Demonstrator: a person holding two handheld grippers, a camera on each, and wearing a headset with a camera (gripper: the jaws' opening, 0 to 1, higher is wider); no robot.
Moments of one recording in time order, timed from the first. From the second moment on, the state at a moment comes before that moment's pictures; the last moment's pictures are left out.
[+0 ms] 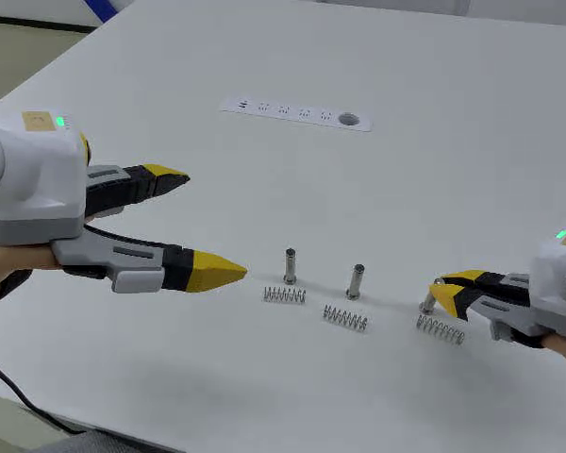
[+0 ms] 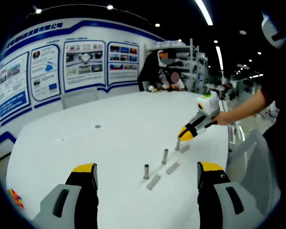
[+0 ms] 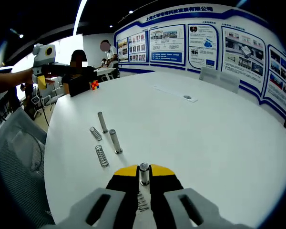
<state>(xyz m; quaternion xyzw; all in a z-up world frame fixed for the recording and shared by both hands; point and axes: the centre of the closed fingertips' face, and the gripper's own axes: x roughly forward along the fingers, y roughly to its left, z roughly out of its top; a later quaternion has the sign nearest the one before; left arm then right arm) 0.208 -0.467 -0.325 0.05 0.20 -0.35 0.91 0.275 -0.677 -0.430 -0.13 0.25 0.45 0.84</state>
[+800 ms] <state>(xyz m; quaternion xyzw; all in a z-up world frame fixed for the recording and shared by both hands) 0.205 -0.470 -0.331 0.05 0.21 -0.36 0.91 0.278 -0.691 -0.423 -0.13 0.25 0.48 0.83</state>
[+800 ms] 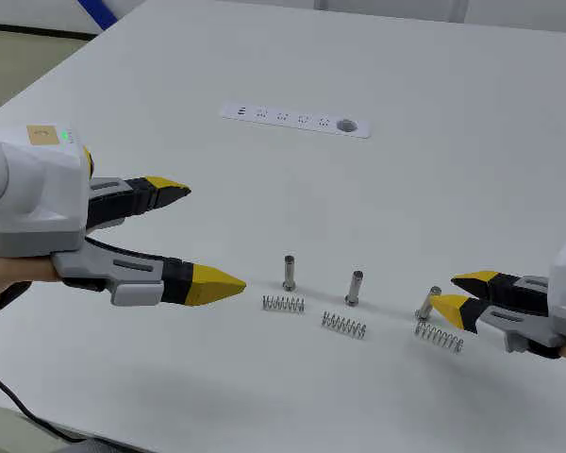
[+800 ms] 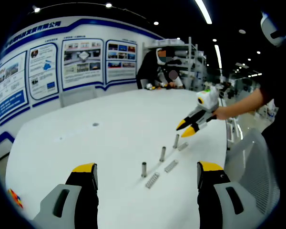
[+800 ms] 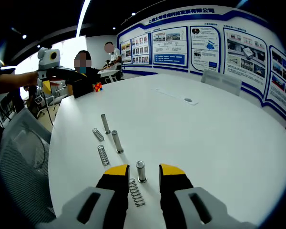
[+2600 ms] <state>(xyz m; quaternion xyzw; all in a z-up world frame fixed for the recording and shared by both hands) 0.212 -0.489 -0.331 0.04 0.21 -0.38 0.90 0.235 -0.682 -0.442 -0.17 0.23 0.58 0.76</state>
